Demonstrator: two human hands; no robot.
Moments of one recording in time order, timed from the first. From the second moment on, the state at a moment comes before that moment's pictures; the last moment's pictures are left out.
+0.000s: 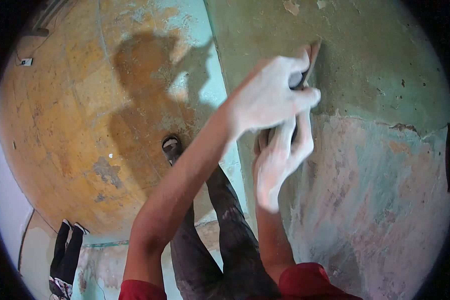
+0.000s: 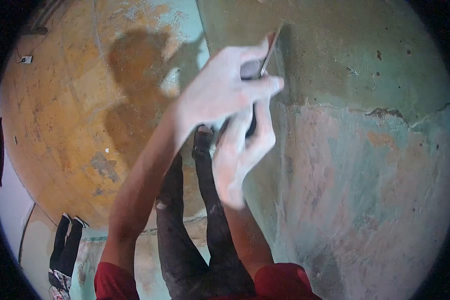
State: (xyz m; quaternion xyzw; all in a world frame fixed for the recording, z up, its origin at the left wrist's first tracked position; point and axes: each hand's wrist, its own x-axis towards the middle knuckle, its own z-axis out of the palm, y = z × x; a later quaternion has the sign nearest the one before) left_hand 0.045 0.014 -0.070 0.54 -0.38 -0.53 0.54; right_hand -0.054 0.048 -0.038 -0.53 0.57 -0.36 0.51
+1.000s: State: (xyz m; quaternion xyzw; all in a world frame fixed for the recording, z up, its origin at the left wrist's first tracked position) left_hand -0.107 0.100 -0.078 0.50 0.10 -0.52 0.69; right_hand -0.209 0.104 -0.013 -0.27 0.55 -0.23 0.76
